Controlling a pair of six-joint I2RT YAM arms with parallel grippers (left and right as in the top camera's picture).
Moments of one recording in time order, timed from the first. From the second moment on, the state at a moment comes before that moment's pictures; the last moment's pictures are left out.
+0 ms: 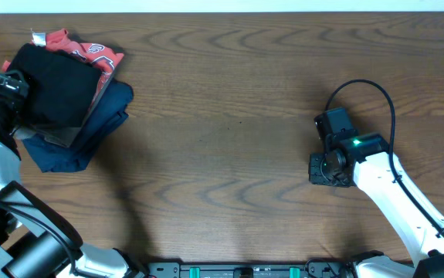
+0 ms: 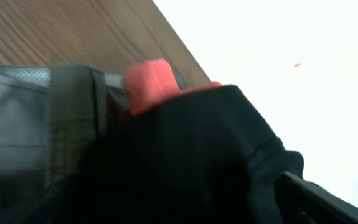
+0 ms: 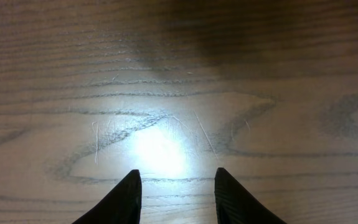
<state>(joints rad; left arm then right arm) 0.75 1.72 1.12 0.08 0.49 -0.56 0.29 1.39 0.88 -0.96 0.06 0.41</state>
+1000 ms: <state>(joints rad) -0.08 1.53 1.18 -0.71 0.32 -0.32 0.29 1.39 0.88 -0.80 -0.04 0.40</state>
